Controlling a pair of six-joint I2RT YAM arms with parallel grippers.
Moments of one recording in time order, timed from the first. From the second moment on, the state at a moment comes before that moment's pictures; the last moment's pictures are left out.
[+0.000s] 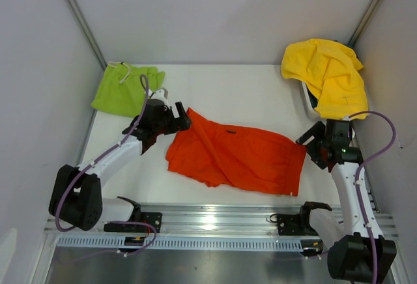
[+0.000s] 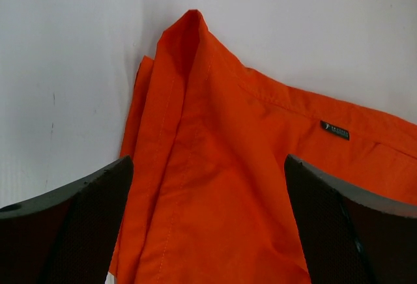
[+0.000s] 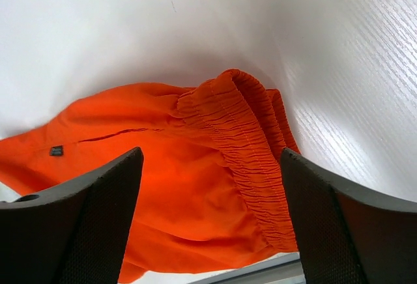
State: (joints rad) left arm -0.37 1.29 0.79 -0.10 0.01 -0.52; right arm -0.11 0.89 0.76 -0.75 0.01 0.74
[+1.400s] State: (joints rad) left arm -0.37 1.34 0.54 -0.03 0.17 -0.52; right arm -0.12 1.19 0.67 -0.47 -0.02 0.66
